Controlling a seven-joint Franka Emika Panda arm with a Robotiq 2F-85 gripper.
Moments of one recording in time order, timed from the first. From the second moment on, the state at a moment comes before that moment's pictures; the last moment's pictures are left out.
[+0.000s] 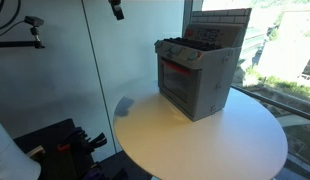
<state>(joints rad) -0.11 -0.67 0.08 -2.36 0.12 1.94 0.31</state>
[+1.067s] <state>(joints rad) -0.26 -0.53 0.08 -2.34 -0.12 2.28 0.50</state>
